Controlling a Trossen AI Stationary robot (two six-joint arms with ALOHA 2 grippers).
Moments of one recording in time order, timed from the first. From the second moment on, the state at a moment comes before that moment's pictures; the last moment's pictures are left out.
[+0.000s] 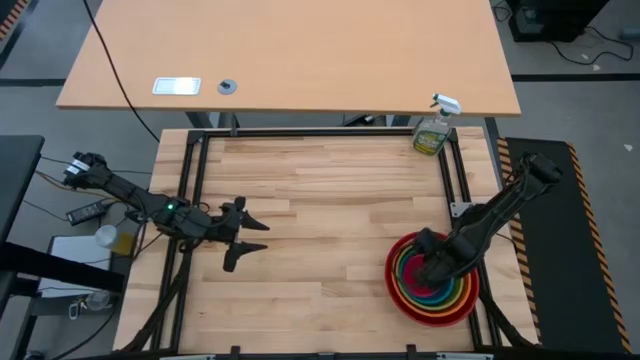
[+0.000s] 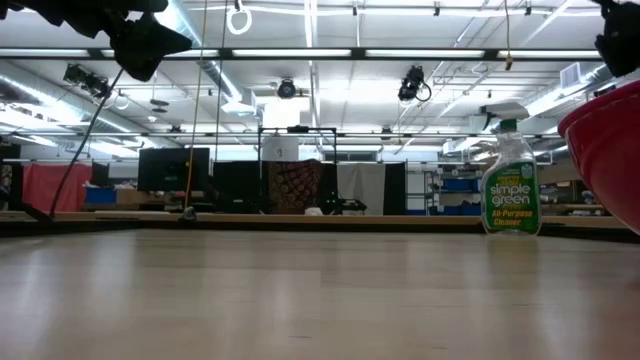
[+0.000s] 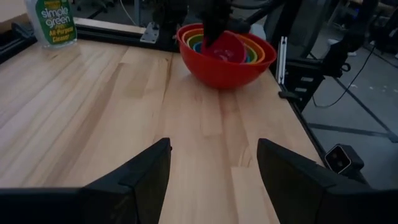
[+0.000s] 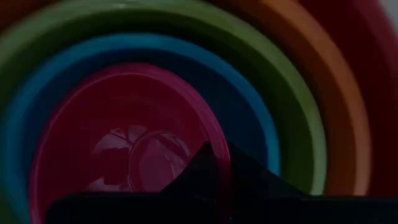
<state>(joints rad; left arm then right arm) -0.44 0.78 0.49 -0.01 -0.35 -0.30 0.72 1.34 0.93 -1.21 0.02 1.60</state>
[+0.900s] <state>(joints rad) -0.47 0.78 0.42 0.17 -0.36 -0.16 0.67 1.34 1.21 -1.35 0.45 1.60</state>
